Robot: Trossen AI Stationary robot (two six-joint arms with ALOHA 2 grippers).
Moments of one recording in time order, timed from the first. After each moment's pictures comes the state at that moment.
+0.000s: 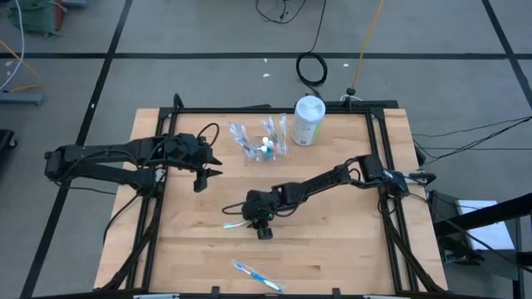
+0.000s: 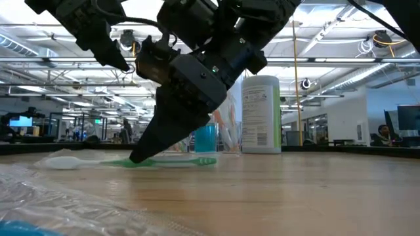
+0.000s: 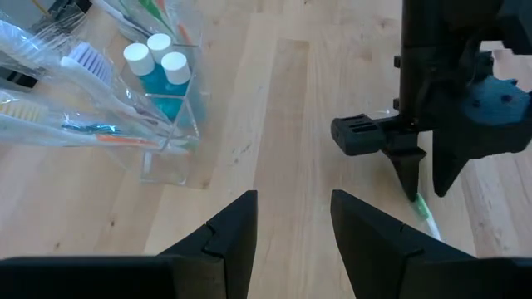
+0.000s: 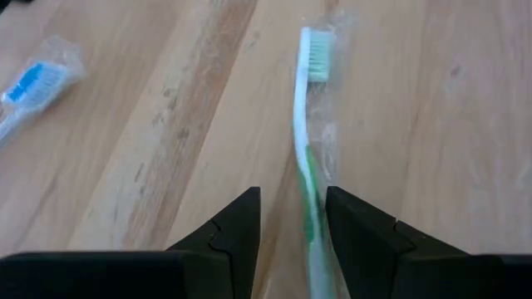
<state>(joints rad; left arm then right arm) 0.15 0.89 0.72 -0.52 0.08 -0.01 0.16 2.21 1.48 -0.06 -0.21 0.04</state>
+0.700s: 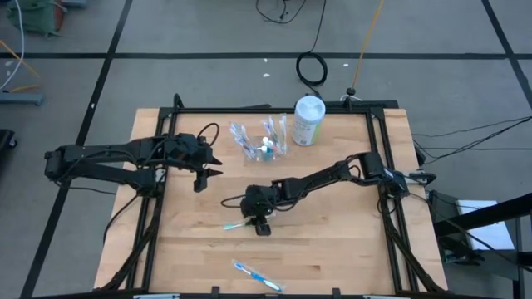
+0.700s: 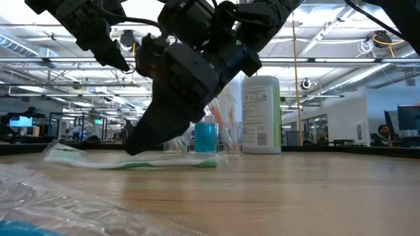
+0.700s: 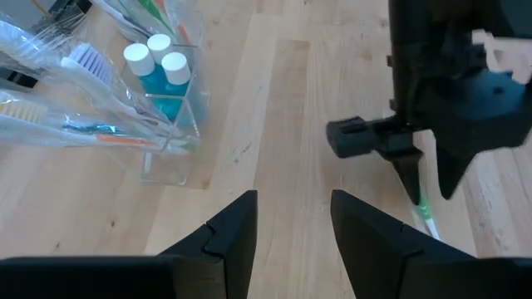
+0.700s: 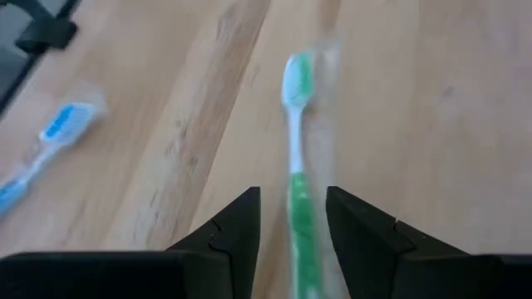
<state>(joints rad) 0.15 0.89 0.72 -0.52 0.08 0.00 0.13 2.21 1.48 -0.02 -0.29 0.07</state>
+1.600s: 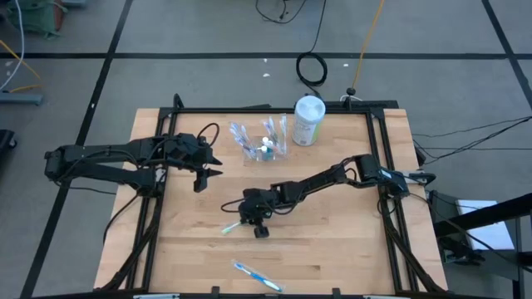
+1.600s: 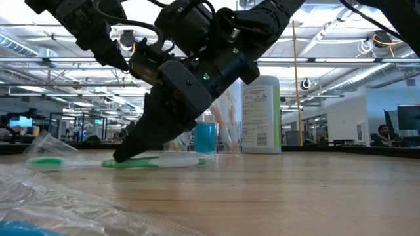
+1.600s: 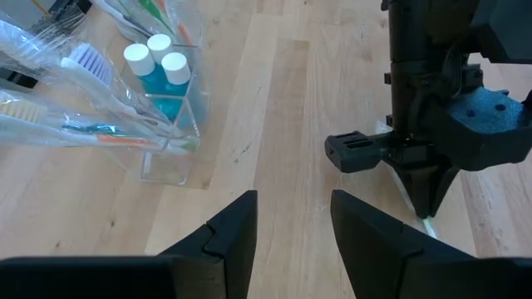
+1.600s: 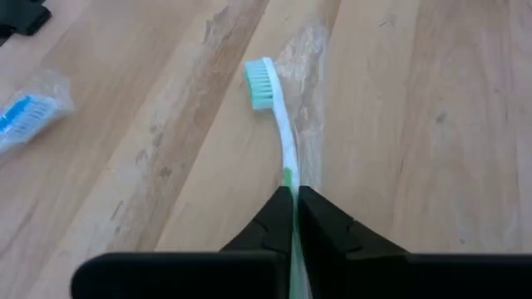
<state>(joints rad) 0.15 0.89 0.72 -0.52 0.08 -0.01 0.14 2.25 1.48 0.02 -0.21 -0.03</state>
